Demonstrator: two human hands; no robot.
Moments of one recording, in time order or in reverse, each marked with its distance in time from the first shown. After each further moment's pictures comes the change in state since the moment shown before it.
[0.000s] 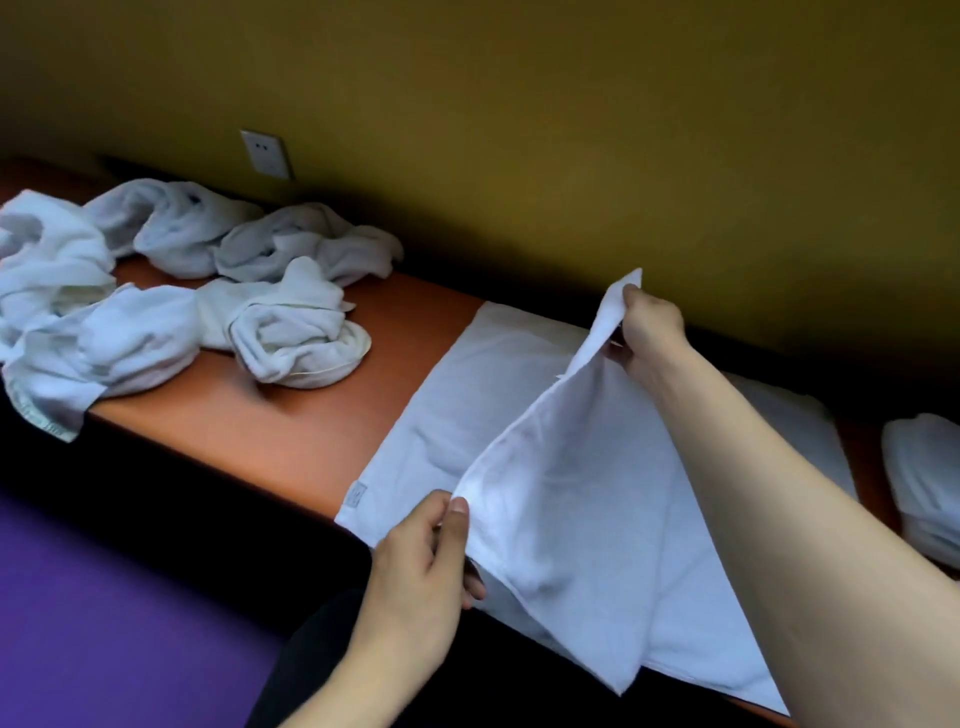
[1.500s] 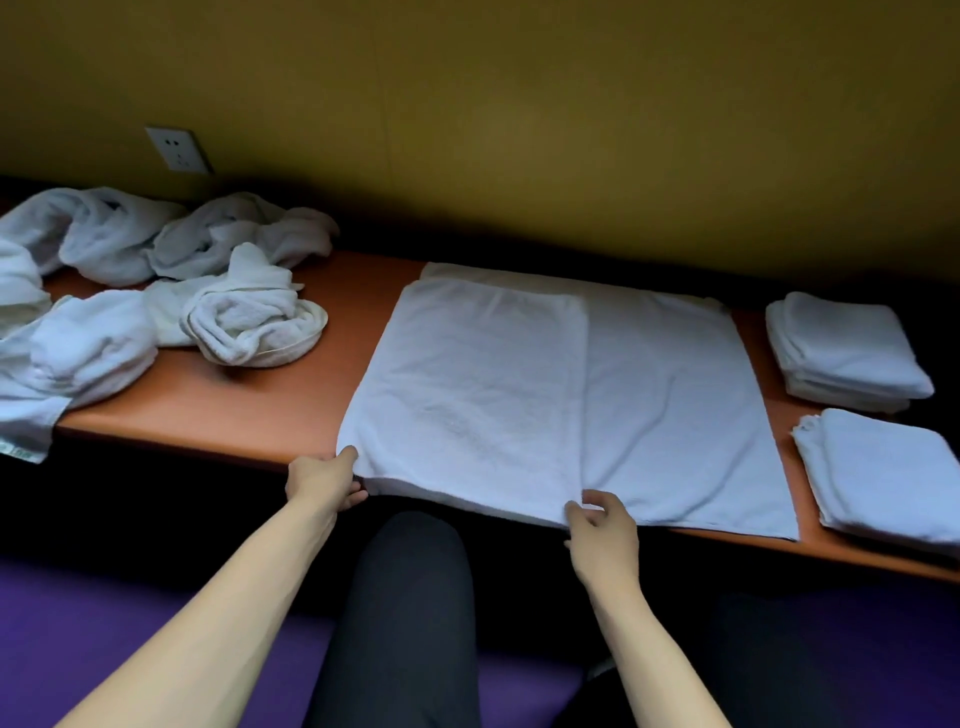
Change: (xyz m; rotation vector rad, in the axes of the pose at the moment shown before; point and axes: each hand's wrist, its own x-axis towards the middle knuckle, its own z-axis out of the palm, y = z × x) left_hand 0.078 -0.096 -0.060 -0.058 0.231 -0.551; right_hand -0.201 0.247 -0.124 -0.363 0.231 0.017
